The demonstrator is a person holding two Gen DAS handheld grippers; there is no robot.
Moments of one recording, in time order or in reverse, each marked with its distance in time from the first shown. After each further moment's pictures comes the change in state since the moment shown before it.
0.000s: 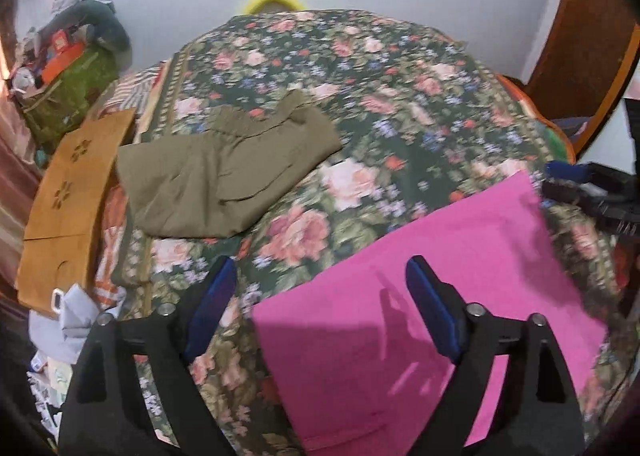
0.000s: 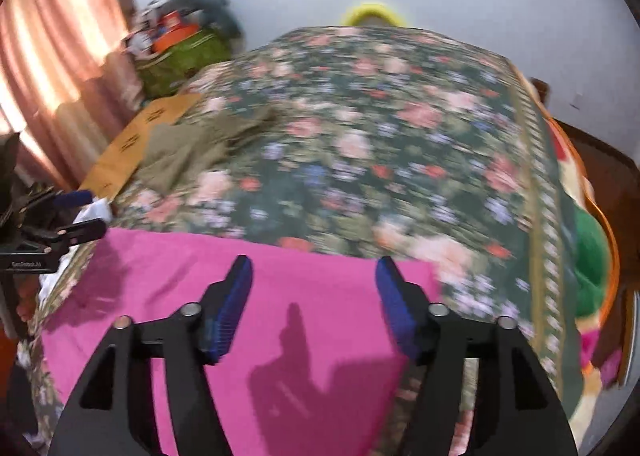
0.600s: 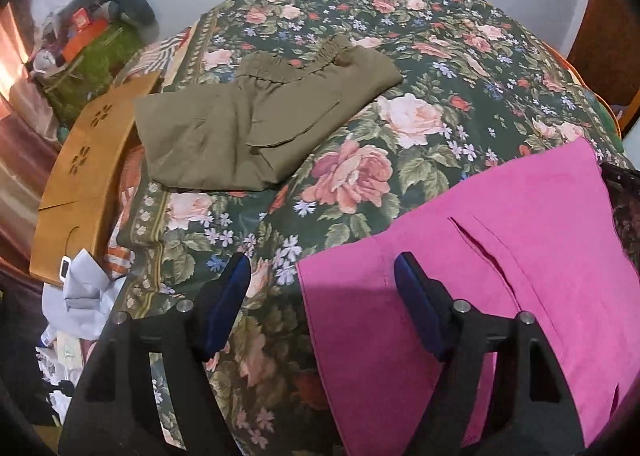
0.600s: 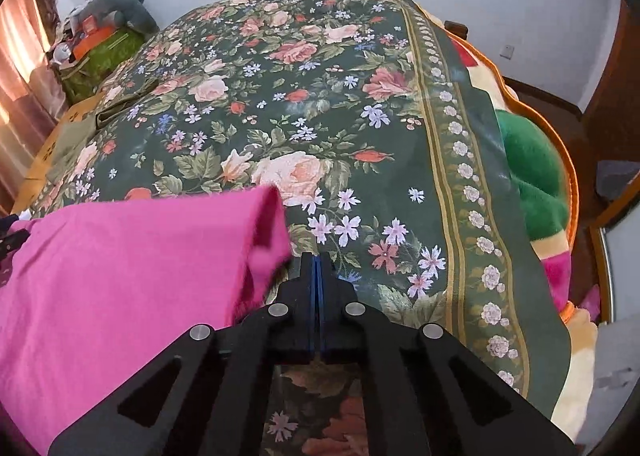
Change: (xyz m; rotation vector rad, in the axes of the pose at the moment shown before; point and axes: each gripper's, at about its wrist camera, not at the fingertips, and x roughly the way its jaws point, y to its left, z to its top) left arm 0.045 0.027 -0.041 -0.028 0.077 0.147; right arm 0.012 -0.090 -0.061 0.166 0.060 -0.238
